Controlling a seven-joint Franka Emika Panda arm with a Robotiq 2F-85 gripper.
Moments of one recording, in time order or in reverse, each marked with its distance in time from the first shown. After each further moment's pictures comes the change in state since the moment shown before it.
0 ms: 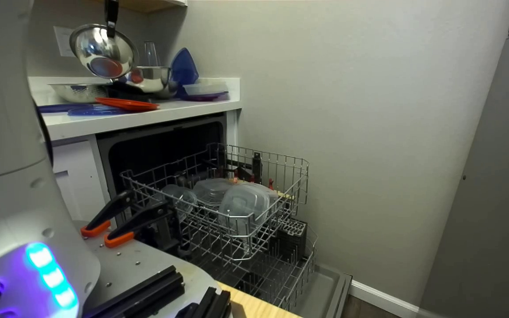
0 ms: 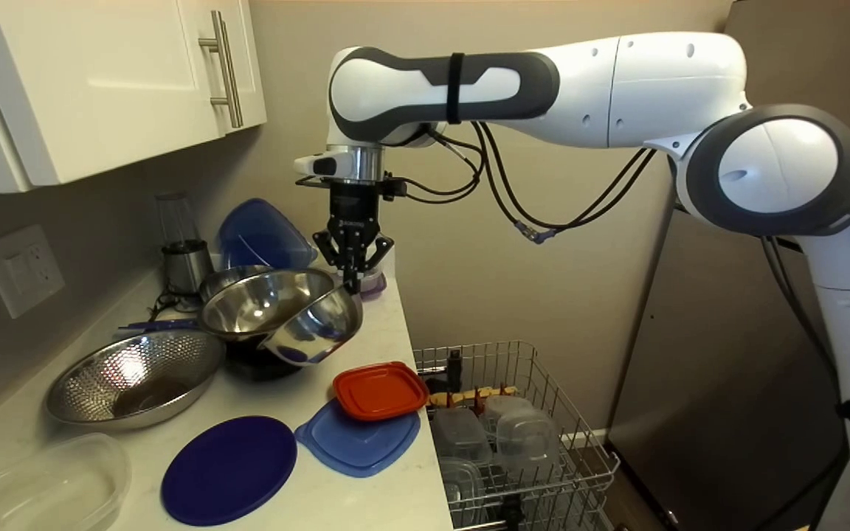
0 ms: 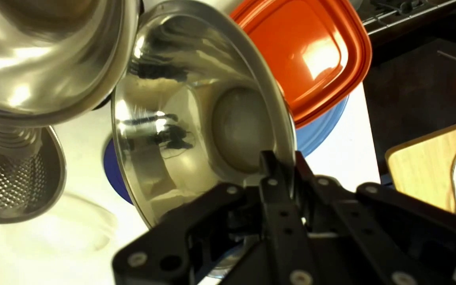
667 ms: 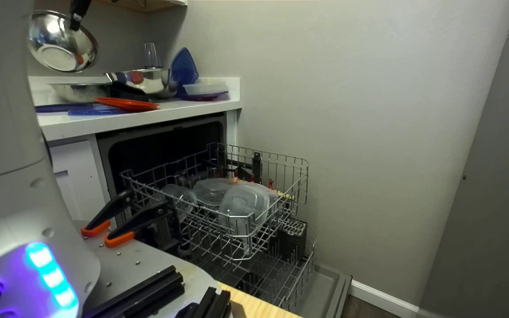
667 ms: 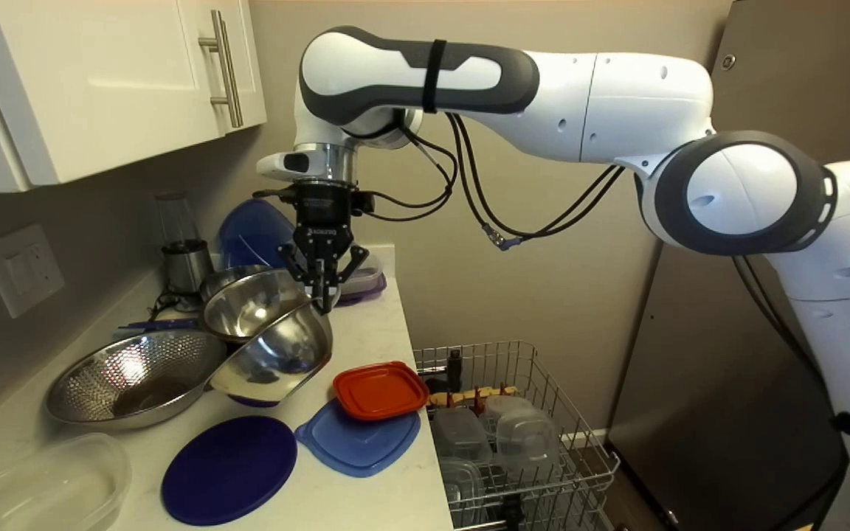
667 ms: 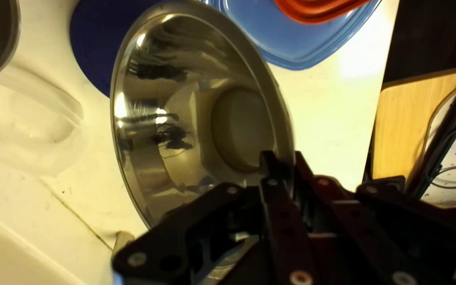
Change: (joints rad) arm 0.064 0.107 0.047 0.165 0.128 -0.179 -0.094
